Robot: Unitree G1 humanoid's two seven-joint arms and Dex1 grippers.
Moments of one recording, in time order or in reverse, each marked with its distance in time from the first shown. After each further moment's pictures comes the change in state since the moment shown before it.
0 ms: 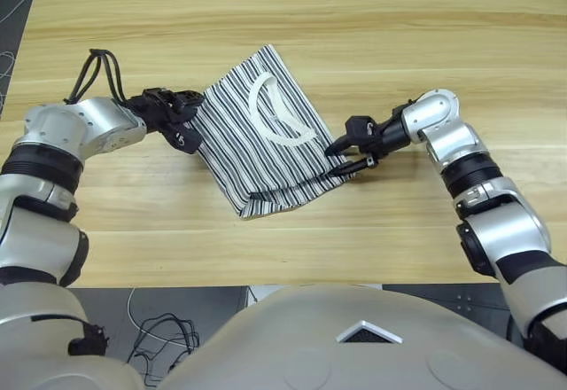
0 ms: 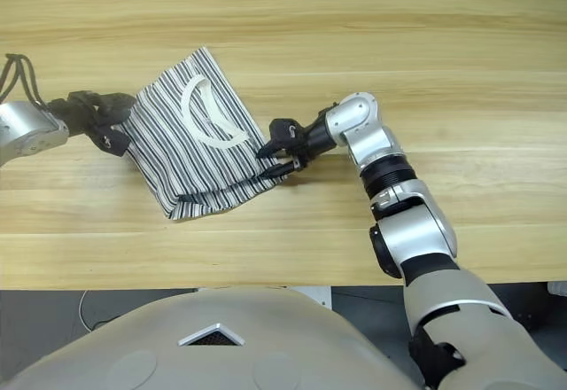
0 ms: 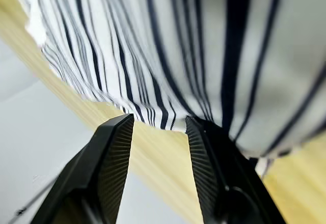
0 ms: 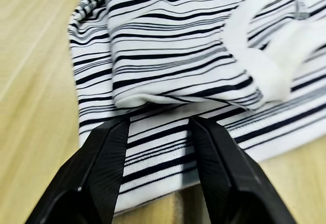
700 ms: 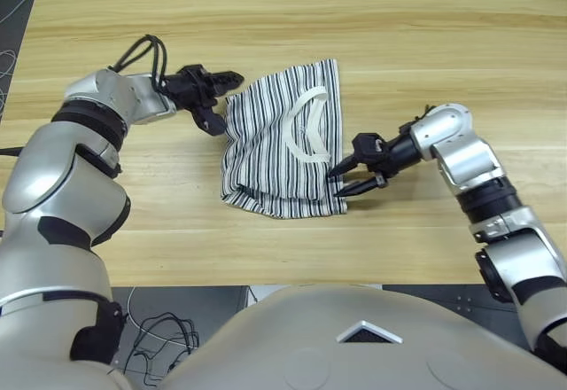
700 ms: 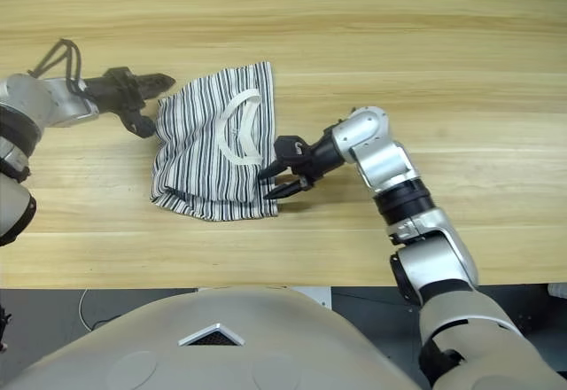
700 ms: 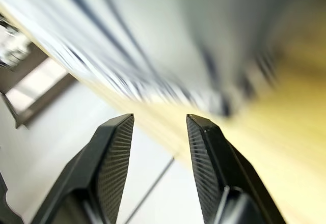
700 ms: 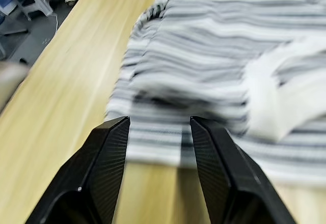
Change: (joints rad) left arm -0.242 -0.190 -0.301 0.332 0.250 0.147 0.519; right arm 0.188 -0.161 0.026 -0.477 0.090 0.342 0.079
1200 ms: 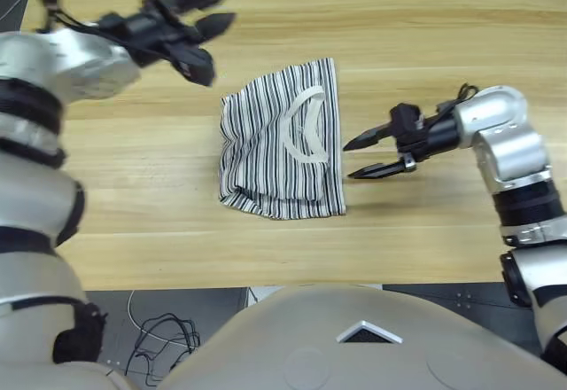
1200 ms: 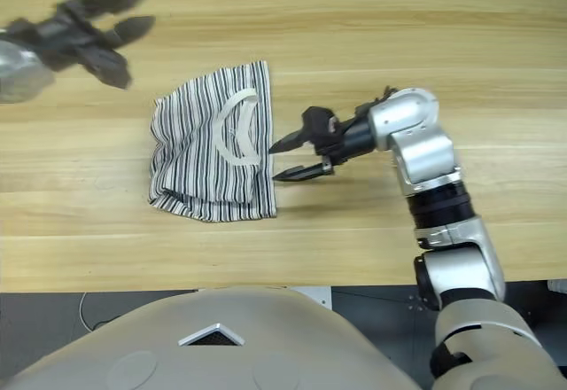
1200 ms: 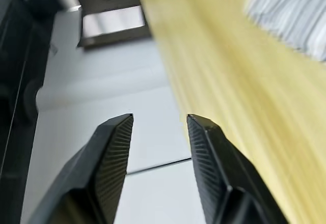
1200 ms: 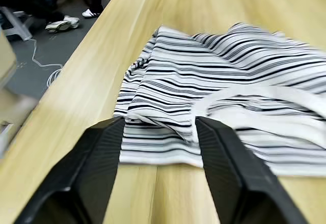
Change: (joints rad) left arm 0.040 0.293 0.349 -0.243 -0.748 -0.538 -0.301; right arm 0.014 -0.136 -0.188 -0.188 0.204 0.058 -0.008
